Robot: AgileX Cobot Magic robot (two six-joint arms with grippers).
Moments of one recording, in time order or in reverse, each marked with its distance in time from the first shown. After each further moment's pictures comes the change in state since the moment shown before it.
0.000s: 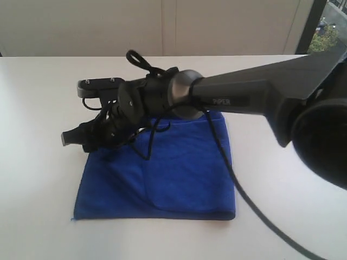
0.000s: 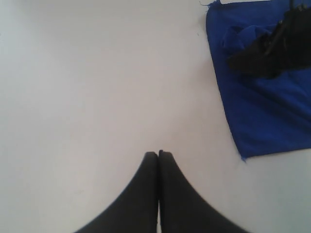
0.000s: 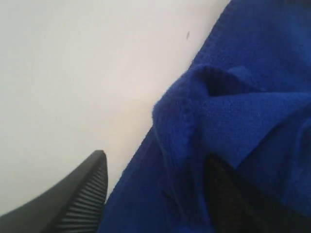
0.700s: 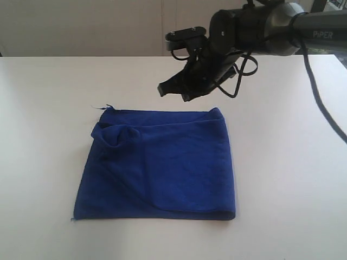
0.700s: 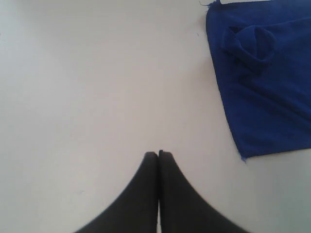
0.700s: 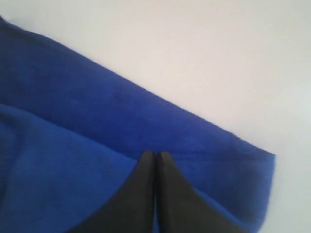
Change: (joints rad) left arm 0.000 0.000 0.000 0.000 0.000 0.000; right arm -0.372 -0.116 0.000 -0.164 0.243 -0.216
